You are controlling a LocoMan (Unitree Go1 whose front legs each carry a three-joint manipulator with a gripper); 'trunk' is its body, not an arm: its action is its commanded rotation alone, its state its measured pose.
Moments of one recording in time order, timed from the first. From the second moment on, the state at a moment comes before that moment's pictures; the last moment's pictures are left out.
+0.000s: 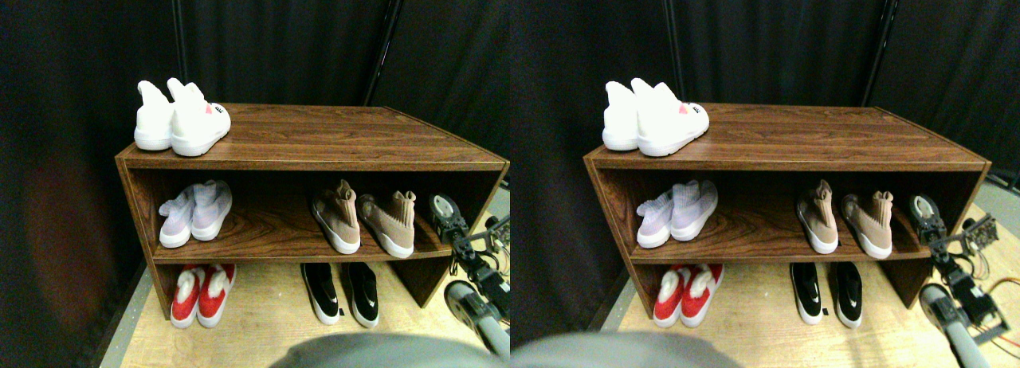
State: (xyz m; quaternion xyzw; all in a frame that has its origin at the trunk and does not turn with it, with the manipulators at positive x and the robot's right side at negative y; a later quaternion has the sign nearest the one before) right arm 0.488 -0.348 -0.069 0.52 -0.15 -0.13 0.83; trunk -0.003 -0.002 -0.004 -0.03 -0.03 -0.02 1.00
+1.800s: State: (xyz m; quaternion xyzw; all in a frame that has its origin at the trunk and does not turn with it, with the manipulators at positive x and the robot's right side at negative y) right arm 0.507 -0.279 -0.100 0.58 -0.07 -0.13 0.80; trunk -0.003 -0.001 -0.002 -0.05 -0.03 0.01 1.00
